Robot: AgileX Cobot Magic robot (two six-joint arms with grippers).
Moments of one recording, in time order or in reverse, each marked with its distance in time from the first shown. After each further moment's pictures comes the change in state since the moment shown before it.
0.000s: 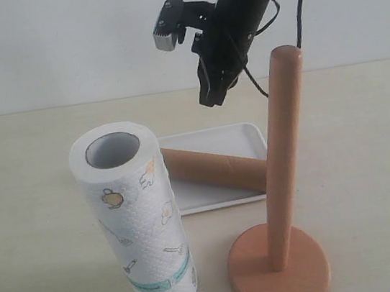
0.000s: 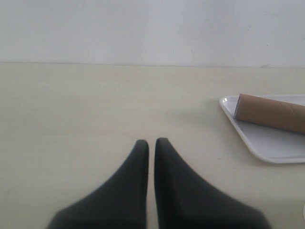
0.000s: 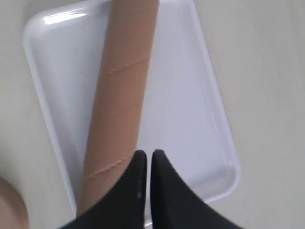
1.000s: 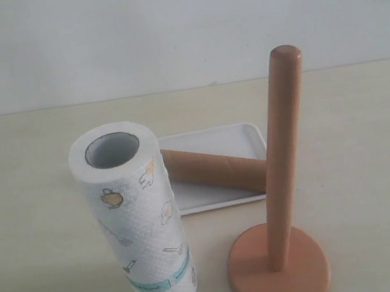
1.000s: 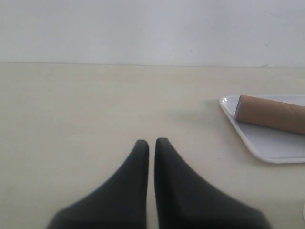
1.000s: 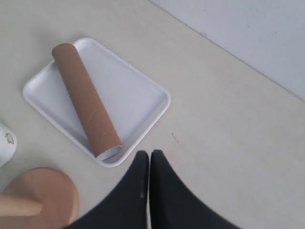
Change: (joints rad) left arm 0.000 0.000 0.000 0.000 0.000 0.000; right arm -0.597 -0.665 0.586 0.450 -0.039 -0.071
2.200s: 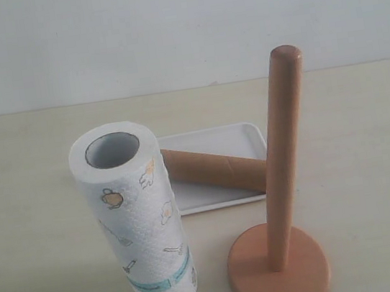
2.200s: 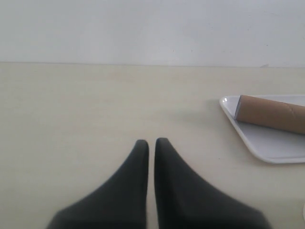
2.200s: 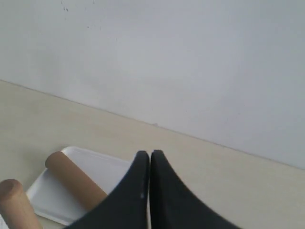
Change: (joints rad) left arm 0.000 0.000 0.000 0.000 0.000 0.000; right arm -0.002 -0.786 0.501 0.101 -0.366 0.243
